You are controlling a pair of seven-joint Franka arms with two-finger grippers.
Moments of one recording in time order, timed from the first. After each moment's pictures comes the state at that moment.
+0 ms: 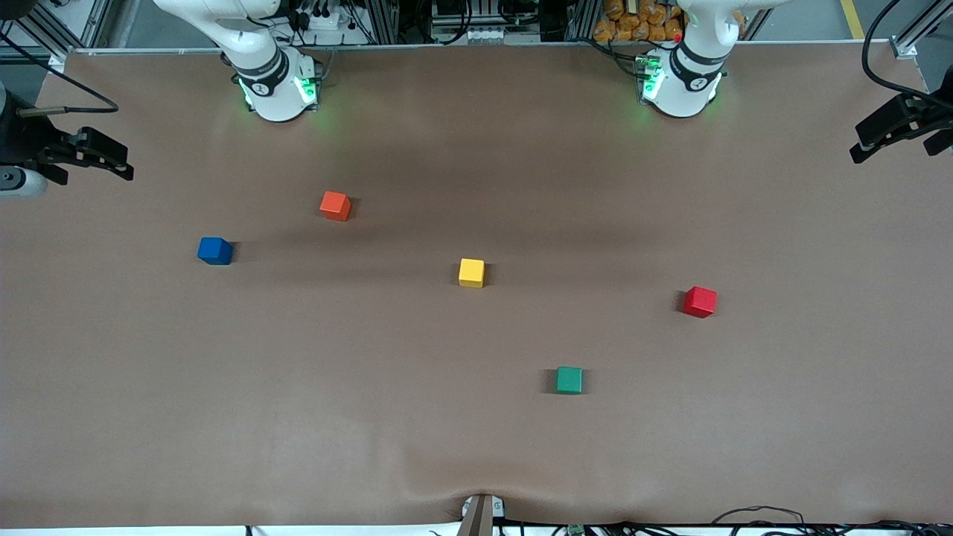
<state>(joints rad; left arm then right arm) 0.08 -0.06 -0.10 -1.46 0.04 1.44 -0.12 -0.06 -0.06 0.04 -1.63 0.00 1.46 -0.08</state>
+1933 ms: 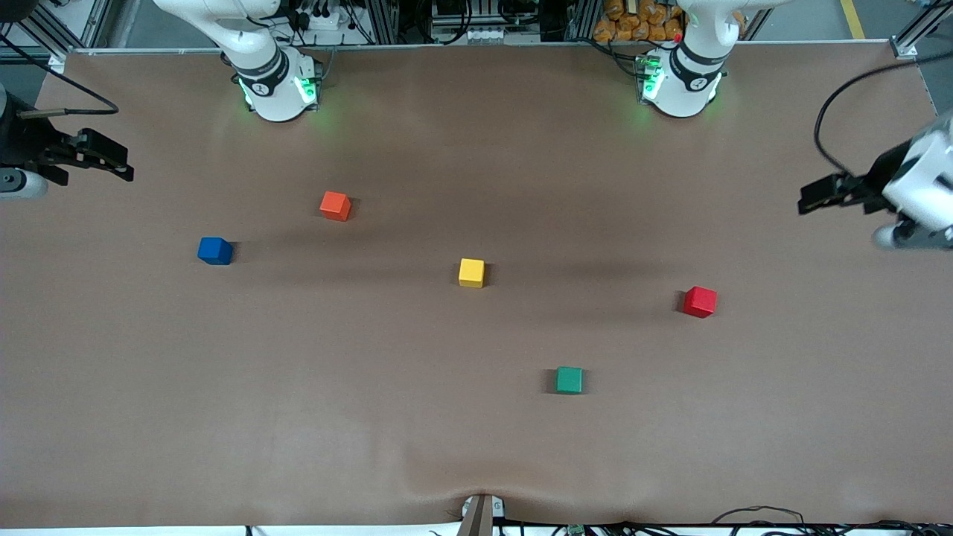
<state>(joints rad) 0.08 0.14 -0.13 -1.50 0.03 1.49 -0.05 -0.06 -0.06 0.04 -1.63 0.00 1.46 -0.08</state>
